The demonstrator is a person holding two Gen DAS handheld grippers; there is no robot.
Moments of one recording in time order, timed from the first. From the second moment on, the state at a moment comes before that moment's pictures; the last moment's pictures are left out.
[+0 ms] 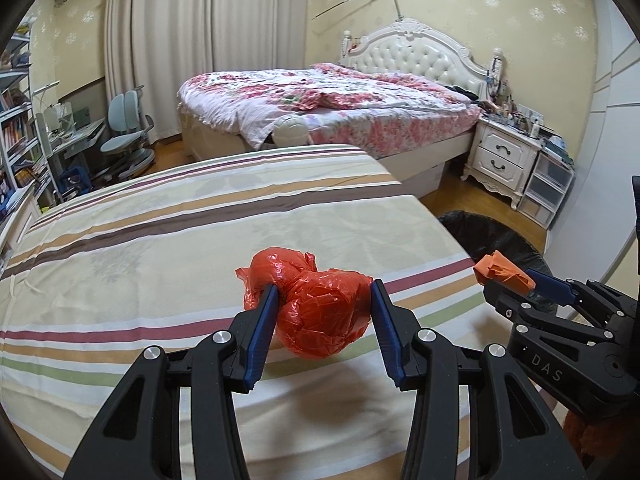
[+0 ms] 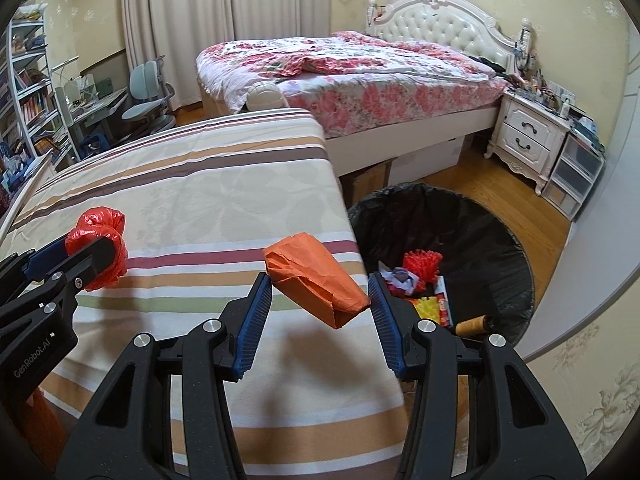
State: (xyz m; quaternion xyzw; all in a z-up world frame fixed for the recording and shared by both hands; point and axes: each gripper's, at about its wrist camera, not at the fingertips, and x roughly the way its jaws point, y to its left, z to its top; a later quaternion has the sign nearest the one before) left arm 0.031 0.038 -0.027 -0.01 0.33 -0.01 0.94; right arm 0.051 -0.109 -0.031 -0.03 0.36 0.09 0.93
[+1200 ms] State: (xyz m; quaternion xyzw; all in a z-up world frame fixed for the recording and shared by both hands) left arm 0.112 -0.098 -0.028 0.05 0.31 -0.12 0.94; right arm 0.111 -0.230 -0.028 0.01 0.34 -0.04 0.94
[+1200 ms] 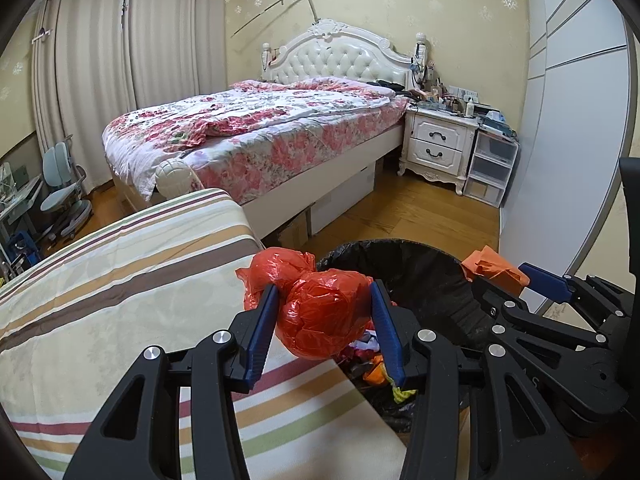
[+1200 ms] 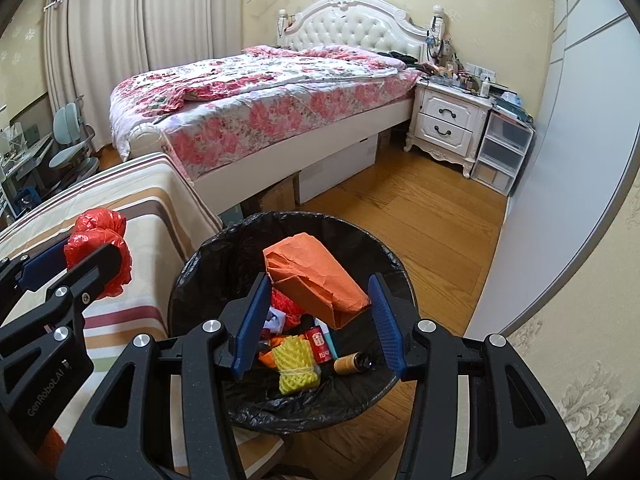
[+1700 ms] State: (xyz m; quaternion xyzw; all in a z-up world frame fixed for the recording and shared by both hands) left arm 0.138 -0.120 -0.040 0.06 0.32 -0.11 0.94; right arm 0.138 -0.248 -0.043 0.03 0.36 -0.07 0.93
